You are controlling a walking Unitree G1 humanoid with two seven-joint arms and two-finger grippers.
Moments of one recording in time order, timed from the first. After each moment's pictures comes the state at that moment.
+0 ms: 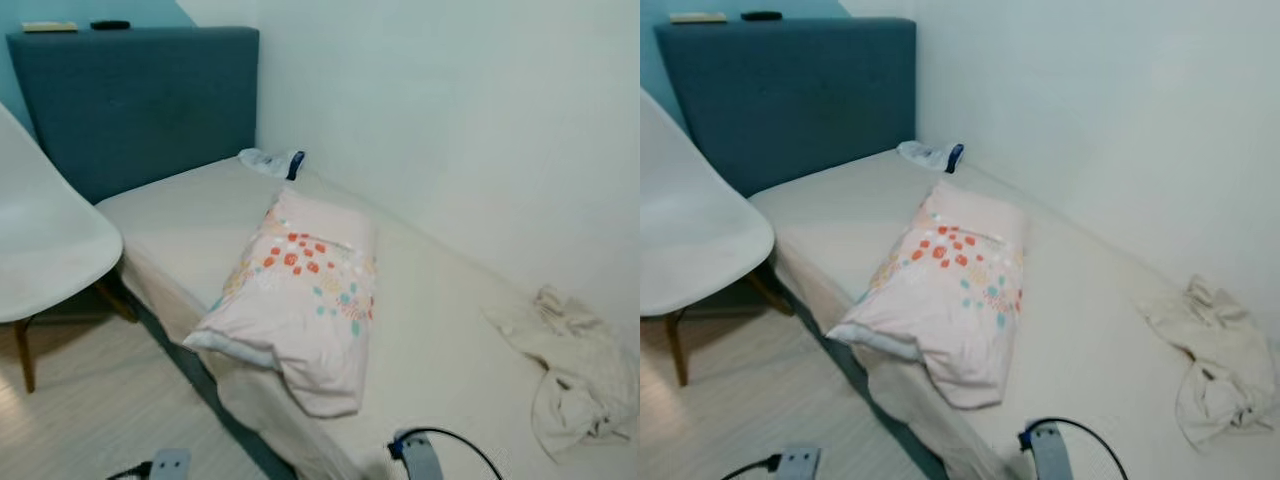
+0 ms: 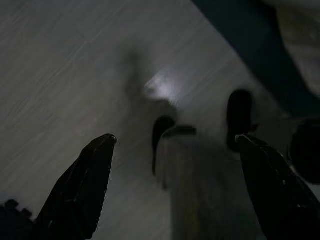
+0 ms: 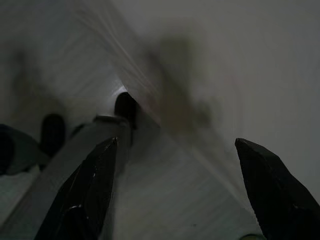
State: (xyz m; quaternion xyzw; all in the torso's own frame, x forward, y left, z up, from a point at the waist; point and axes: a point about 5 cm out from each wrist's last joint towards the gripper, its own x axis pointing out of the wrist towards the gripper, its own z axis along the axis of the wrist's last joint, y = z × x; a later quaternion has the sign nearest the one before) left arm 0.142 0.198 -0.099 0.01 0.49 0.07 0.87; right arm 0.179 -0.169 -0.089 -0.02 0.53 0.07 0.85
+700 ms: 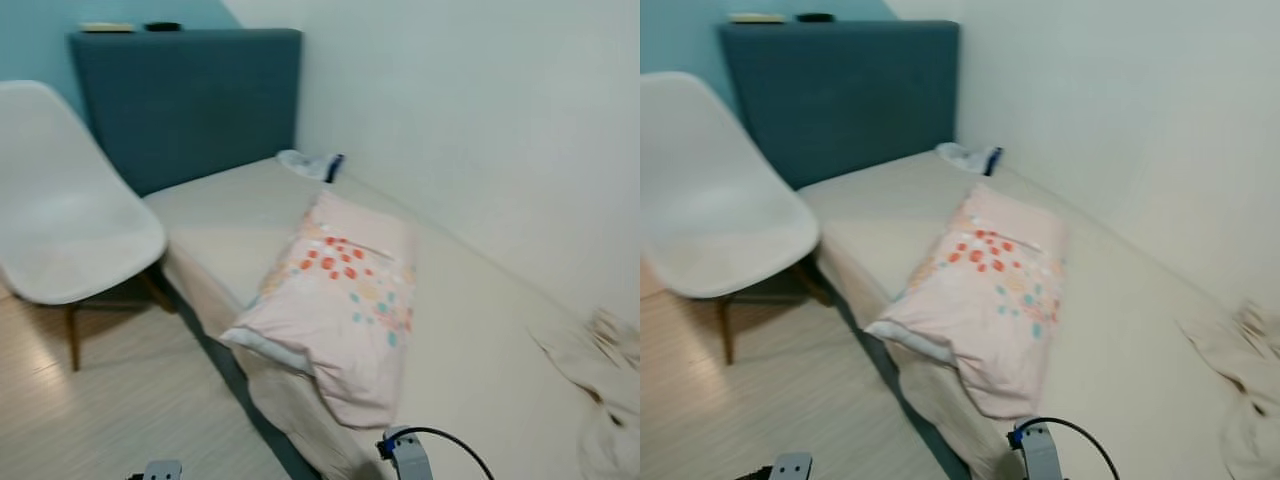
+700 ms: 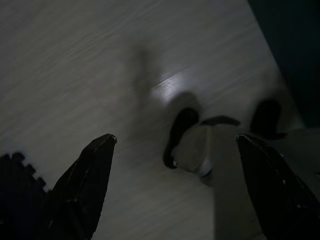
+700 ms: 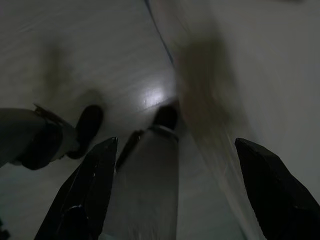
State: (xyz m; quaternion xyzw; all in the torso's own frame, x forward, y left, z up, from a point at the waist) left arm 0.137 0.202 -0.101 0.00 0.50 0.08 0.86; right arm 0.179 -0.163 -0.088 -0.01 0.52 0.11 0.85
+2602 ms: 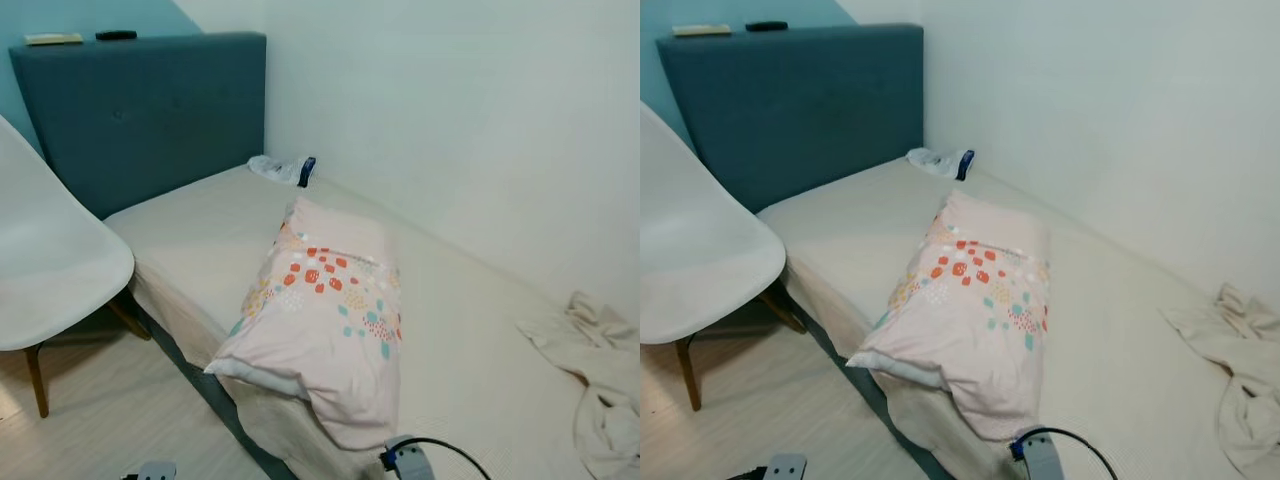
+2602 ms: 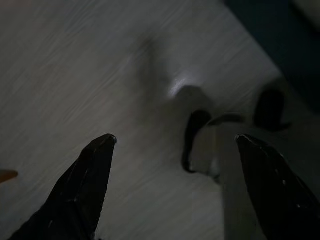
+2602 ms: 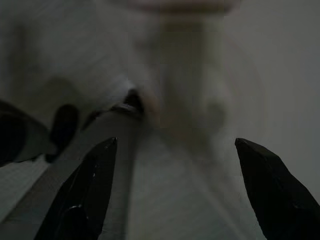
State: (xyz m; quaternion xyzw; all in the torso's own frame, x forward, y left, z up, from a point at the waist) left arm 0.142 0.198 -0.099 0.02 0.49 0.05 0.87; right arm 0.171 -0.180 -0.091 -0.06 0.52 0.08 0.85
